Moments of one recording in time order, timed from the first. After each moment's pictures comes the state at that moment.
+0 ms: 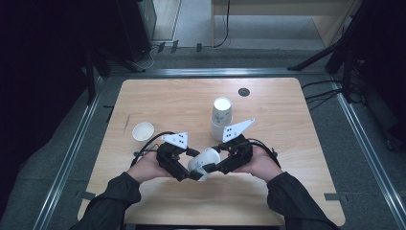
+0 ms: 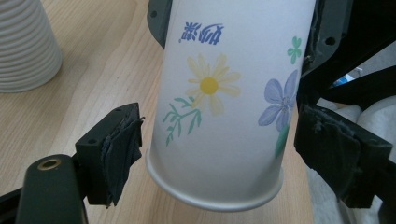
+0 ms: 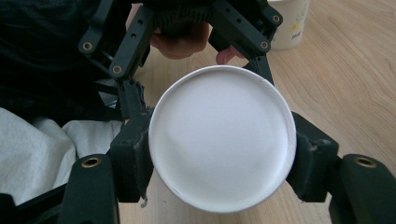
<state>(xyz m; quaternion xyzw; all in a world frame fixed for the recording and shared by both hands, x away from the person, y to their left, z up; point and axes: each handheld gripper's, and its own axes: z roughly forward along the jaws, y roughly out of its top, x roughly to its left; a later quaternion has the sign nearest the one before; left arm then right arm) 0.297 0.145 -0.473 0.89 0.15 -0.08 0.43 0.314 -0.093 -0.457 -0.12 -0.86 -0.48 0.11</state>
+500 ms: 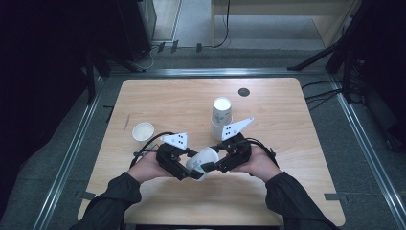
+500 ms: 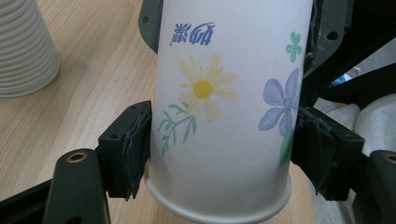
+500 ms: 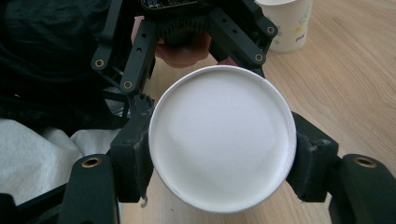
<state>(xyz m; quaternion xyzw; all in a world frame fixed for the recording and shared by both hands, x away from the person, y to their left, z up) 0.298 0.147 -0.473 0.88 0.14 -0.08 0.44 0.316 -0.090 -0.458 -0.13 -0.86 -0.48 0.13</state>
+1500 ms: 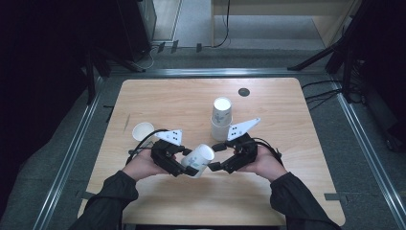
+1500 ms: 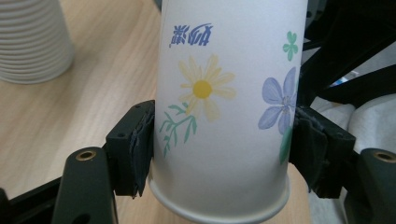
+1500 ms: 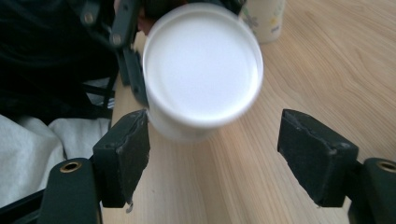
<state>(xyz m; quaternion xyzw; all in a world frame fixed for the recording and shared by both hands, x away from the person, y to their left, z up) 0.304 0.165 -0.464 0.88 0.16 -0.08 0.43 0.316 -0.109 -0.458 -0.14 -0.87 -0.47 0.09</state>
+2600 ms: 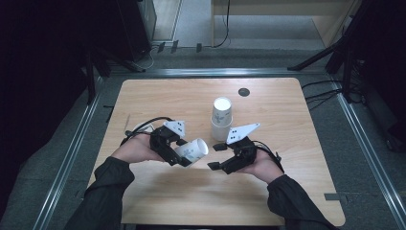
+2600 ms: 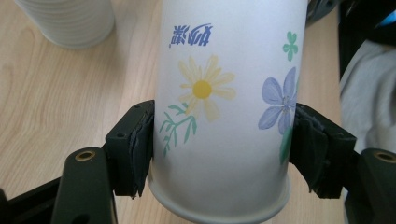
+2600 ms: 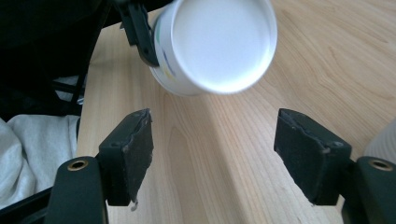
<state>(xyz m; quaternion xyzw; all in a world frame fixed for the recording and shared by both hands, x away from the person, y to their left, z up) 0.326 0.156 -0.444 0.95 0.13 -0.05 0.28 0.314 -0.104 -0.471 -0.14 -0.87 -0.47 0.04</state>
